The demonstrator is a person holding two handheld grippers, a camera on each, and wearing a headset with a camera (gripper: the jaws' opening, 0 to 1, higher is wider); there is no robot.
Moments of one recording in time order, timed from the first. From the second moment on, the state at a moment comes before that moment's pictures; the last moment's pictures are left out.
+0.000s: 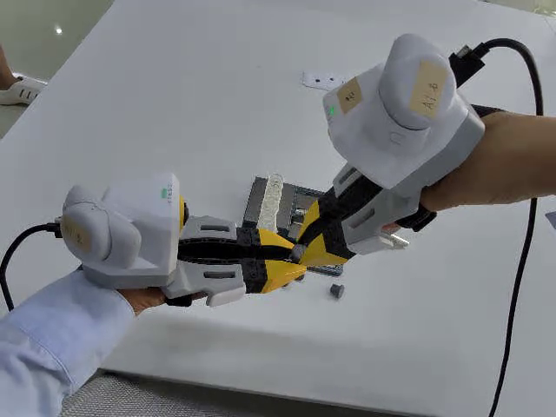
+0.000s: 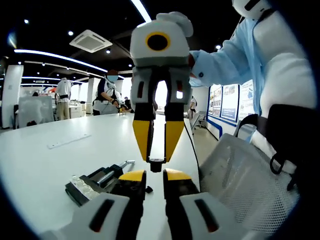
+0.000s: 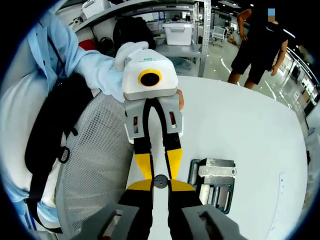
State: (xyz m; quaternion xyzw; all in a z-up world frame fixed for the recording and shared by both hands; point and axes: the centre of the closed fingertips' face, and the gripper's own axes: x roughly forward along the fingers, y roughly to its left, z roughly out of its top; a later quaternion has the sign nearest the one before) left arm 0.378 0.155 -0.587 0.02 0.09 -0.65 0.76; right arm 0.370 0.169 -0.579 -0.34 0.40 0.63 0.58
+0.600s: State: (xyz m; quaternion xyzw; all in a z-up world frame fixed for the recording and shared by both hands) left arm 0.411 0.182 -0.604 0.06 0.10 -0.58 0.81; right arm 0.433 0.157 -0.584 -0.34 0.42 0.57 0.62
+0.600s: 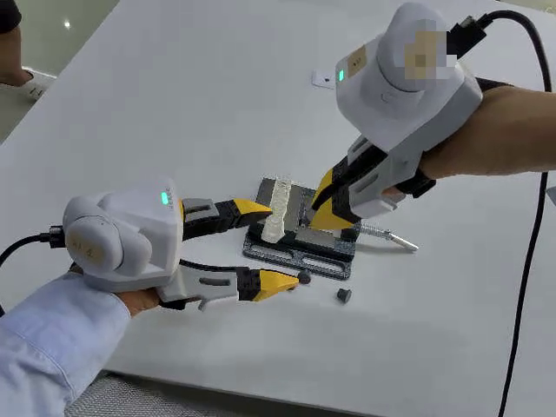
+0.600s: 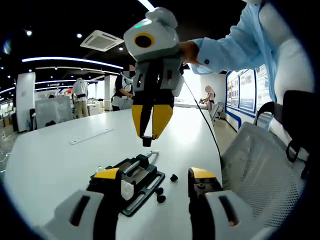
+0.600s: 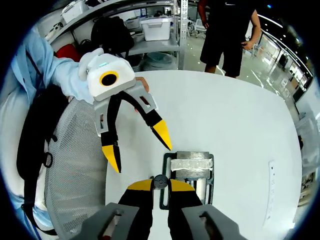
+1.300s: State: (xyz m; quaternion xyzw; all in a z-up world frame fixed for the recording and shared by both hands) left arm 0.435 0.214 -0.610 0.06 0.11 -0.53 0.84; right arm 0.509 0.161 -0.613 -0.36 0.45 0.52 0.63
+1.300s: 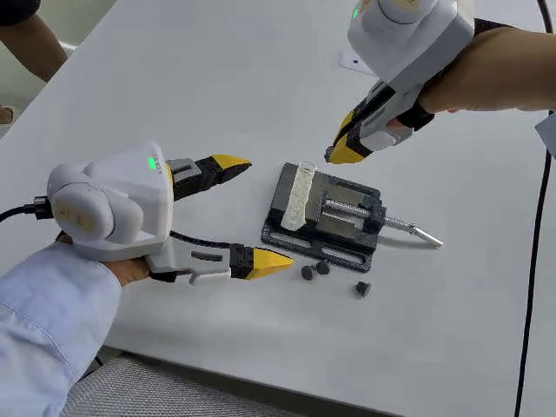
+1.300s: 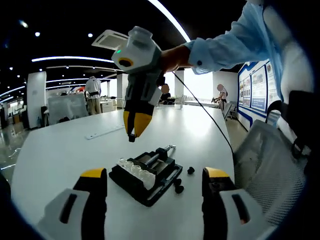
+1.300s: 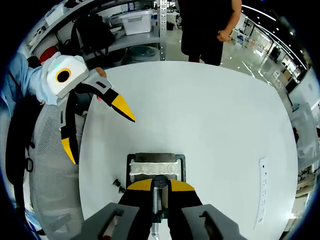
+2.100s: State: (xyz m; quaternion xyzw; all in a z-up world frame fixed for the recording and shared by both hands) left arm 0.441 0.224 -0.617 0.05 0.11 -0.52 0.85; right arm 0.527 0.170 -0.654 -0.37 0.46 0.52 0.61
